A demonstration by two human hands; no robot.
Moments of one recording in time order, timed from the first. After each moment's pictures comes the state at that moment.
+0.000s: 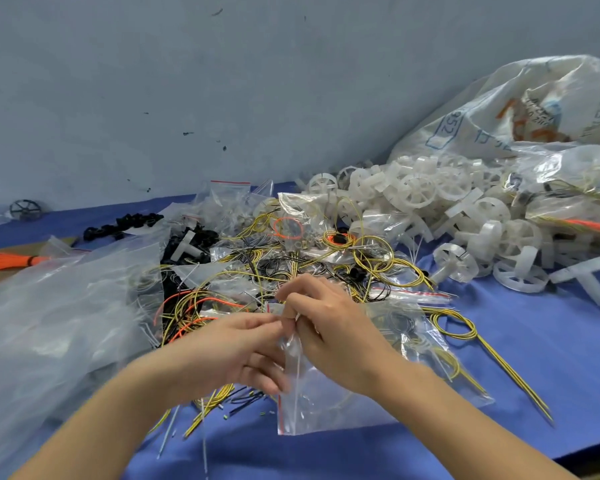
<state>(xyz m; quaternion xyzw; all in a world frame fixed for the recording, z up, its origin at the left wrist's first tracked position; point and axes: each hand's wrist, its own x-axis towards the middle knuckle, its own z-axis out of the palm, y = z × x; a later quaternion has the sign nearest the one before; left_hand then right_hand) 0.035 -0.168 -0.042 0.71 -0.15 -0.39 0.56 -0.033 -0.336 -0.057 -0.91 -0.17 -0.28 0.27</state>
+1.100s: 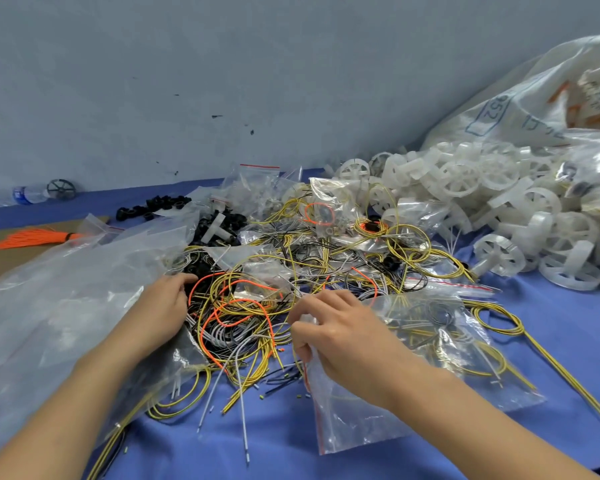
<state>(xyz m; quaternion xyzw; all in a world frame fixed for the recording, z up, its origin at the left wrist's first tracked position) 0.141 -0.047 -0.082 0.97 -0.15 0.05 0.20 -0.032 -0.309 -0.071 -0.94 -0.25 -0.20 0.10</state>
